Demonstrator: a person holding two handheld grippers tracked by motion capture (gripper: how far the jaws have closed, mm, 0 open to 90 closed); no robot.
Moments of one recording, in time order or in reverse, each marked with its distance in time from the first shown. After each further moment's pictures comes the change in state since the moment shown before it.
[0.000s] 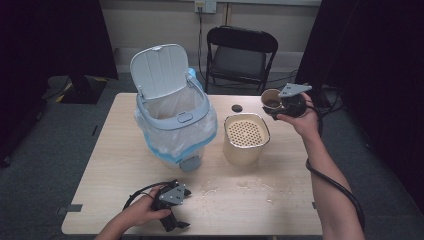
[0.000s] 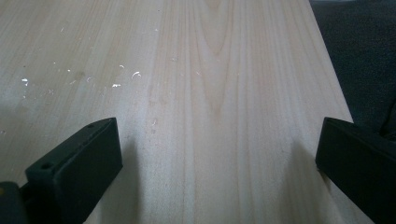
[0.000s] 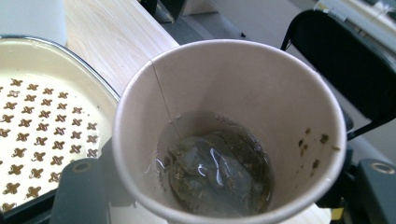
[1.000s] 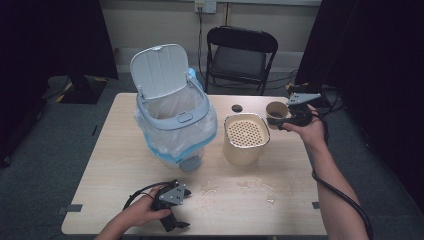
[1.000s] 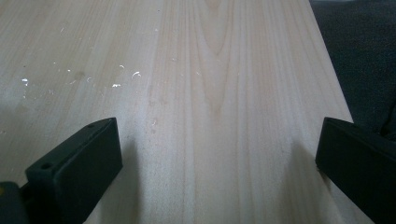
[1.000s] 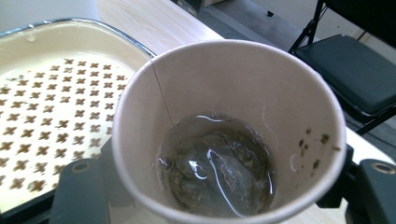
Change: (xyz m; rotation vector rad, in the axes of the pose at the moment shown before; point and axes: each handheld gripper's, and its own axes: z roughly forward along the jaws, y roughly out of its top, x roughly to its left) left arm 0.000 0.000 0.000 -0.001 0.001 0.001; right arm 0.006 -0.033 -0.012 0.028 0.122 0.188
